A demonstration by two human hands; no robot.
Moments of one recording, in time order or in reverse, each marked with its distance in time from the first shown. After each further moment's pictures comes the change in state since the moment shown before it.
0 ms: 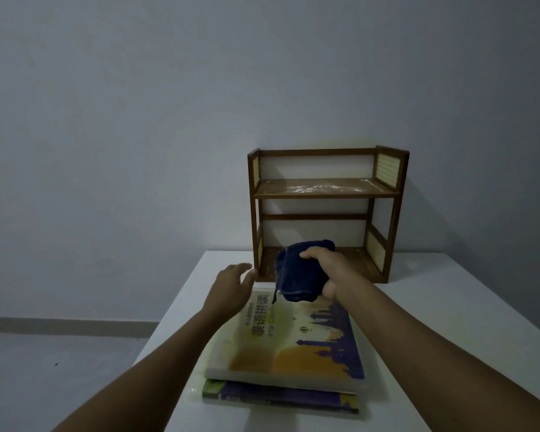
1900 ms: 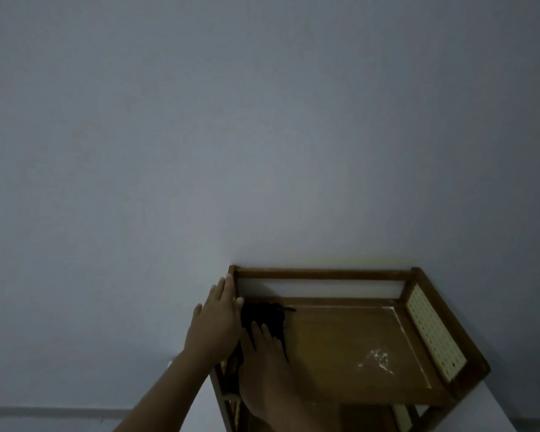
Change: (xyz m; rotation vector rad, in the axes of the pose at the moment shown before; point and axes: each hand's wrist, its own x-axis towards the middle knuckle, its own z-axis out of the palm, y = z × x) left_hand 0.371 0.091 -0.069 0.168 -0.248 -0.123; right_hand 0.223 -0.177 0.129 -1.658 -0.239 -0.292
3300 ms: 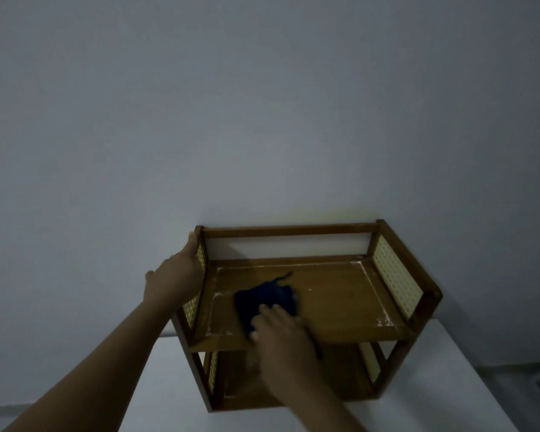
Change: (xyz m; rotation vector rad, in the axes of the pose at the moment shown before) left_hand 0.004 0.002 0.000 0.118 0.066 -0.086; right_hand -0.076 0.051 0.006 0.082 0.269 0.041
